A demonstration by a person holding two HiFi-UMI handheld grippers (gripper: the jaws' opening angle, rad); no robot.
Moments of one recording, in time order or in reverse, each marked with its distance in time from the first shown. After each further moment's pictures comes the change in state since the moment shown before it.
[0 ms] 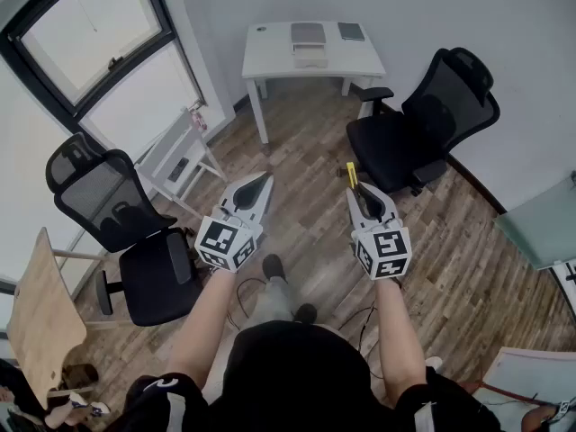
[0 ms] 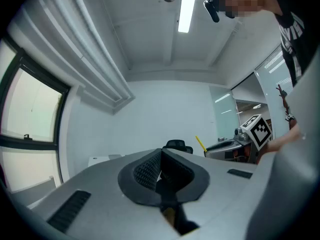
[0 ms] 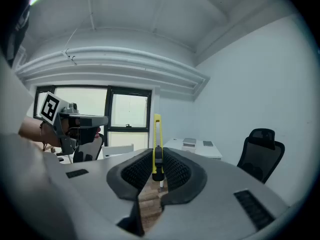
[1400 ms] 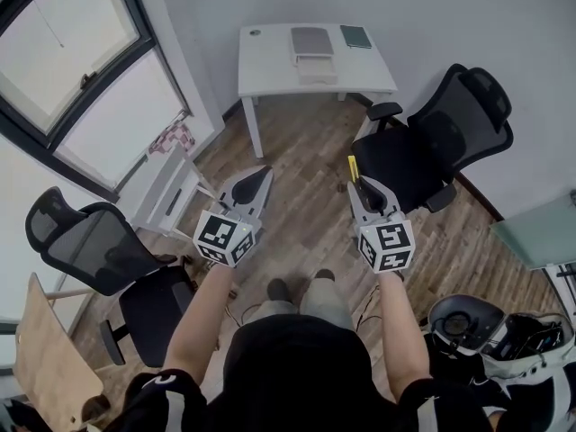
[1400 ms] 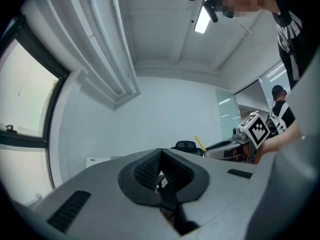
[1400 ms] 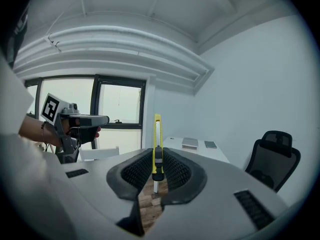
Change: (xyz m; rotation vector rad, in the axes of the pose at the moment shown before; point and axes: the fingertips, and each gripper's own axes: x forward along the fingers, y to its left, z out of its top) left arm 0.128 0.227 -0.018 -0.049 -0.008 -0.064; right arm 0.248 -0.032 0.030 -0.013 0.065 -0.040
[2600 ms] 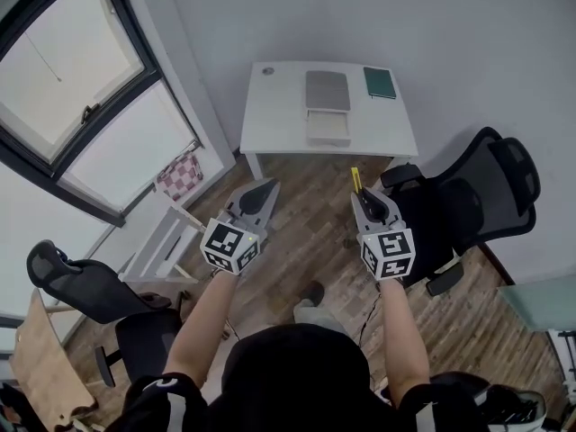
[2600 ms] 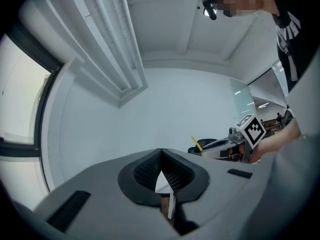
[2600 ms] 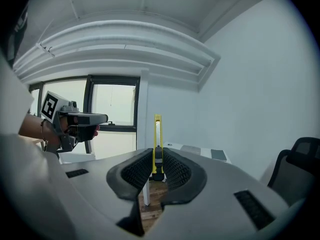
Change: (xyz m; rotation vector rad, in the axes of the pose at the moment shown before) left arm 0.235 0.132 0.004 0.036 0.029 0.076; right arm 0.228 -0.179 0.033 -0.006 -0.014 0.112
